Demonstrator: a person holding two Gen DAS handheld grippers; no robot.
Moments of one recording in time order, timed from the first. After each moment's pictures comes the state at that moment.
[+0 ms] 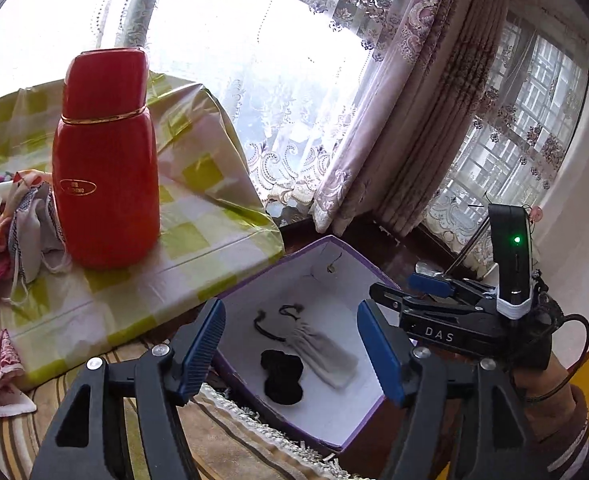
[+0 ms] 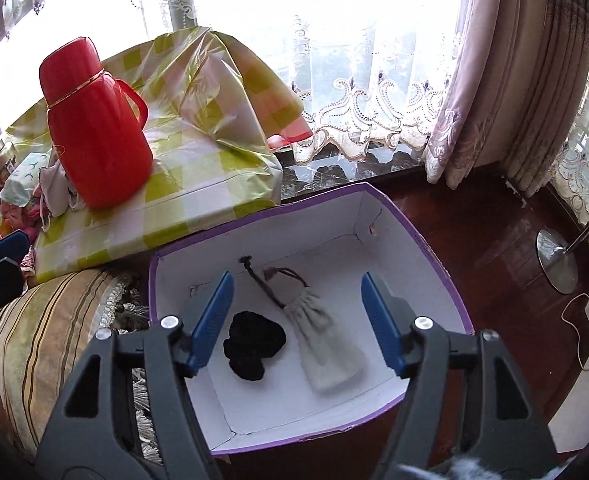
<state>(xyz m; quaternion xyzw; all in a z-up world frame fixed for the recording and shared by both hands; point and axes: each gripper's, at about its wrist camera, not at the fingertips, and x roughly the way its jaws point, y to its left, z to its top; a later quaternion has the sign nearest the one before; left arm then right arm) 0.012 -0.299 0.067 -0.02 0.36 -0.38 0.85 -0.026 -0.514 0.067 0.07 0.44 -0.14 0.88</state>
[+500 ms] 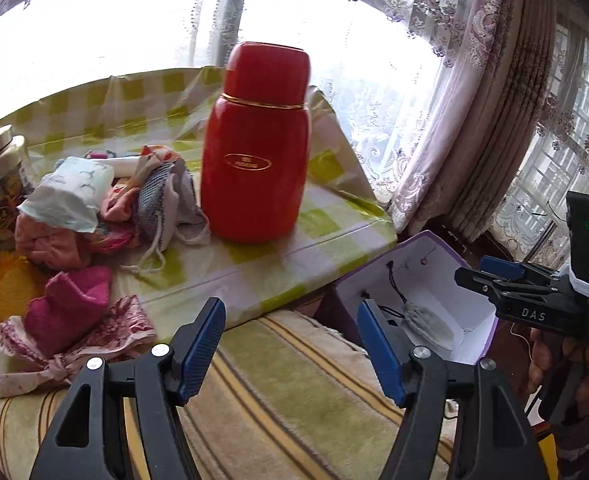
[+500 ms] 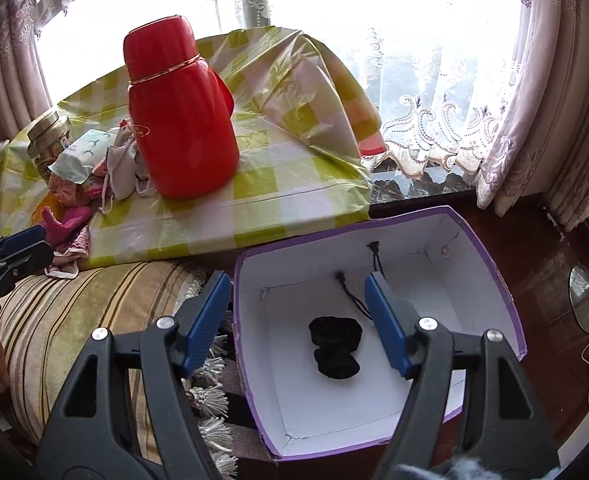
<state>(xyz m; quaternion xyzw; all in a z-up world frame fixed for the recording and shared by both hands) 0.031 -0.189 0.057 0.00 0.38 -0.25 0.89 -0.011 -0.443 0.073 0.05 0.43 -0.04 0.90</state>
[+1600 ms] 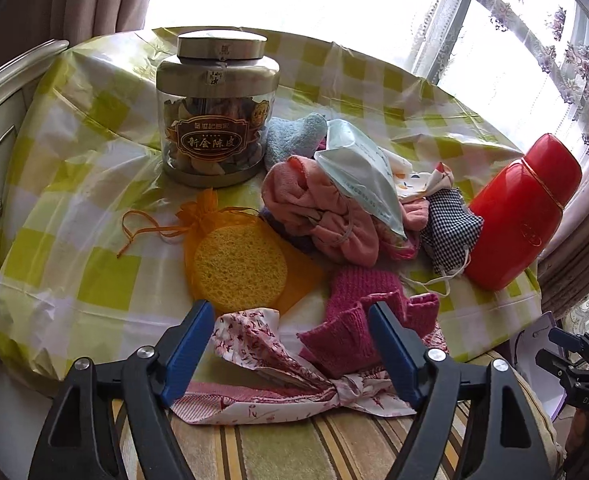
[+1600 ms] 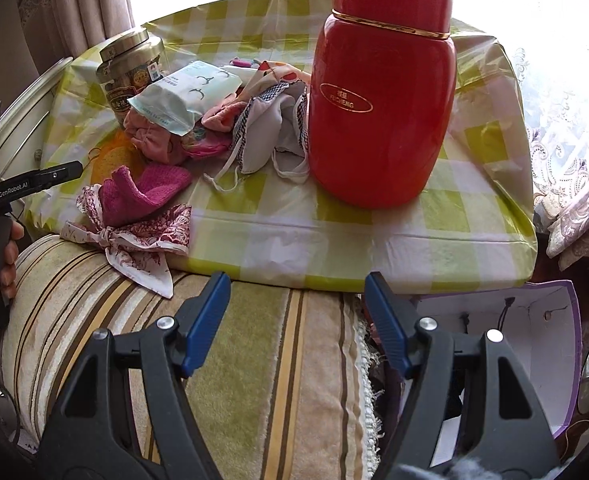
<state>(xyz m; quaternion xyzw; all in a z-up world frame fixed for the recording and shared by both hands) 0.122 0.029 0.022 -0.10 0.44 -0.04 0.89 0.074 -0.285 0.050 -0.03 0.49 0.10 0.86</state>
